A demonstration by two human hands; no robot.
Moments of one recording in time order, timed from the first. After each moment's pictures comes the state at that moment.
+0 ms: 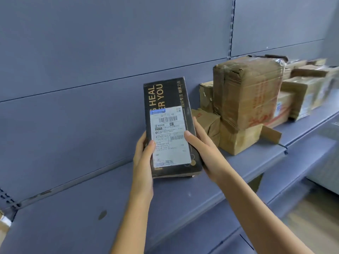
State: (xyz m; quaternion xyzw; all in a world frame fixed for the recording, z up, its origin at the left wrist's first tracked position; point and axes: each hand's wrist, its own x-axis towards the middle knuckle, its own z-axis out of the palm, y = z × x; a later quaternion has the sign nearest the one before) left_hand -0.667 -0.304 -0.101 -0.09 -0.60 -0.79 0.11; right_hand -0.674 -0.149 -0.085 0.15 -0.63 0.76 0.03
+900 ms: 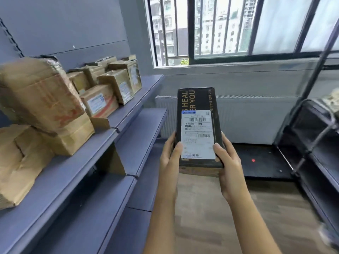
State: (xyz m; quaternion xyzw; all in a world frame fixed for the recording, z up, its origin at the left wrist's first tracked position) left_hand -0.441 0.055 -0.153 -0.33 -0.53 -0.74 -0.26; right_hand -0.332 0.134 -0.165 -0.23 -0.48 0.71 0.47
